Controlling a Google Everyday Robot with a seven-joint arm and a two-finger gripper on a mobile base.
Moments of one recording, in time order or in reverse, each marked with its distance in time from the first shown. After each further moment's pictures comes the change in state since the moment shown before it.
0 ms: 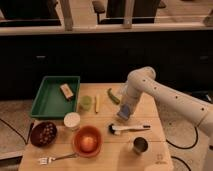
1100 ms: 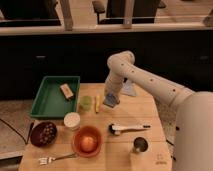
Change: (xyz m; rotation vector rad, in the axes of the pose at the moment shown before) arm -0.010 -0.111 -0.010 -0.030 -0.019 -0.178
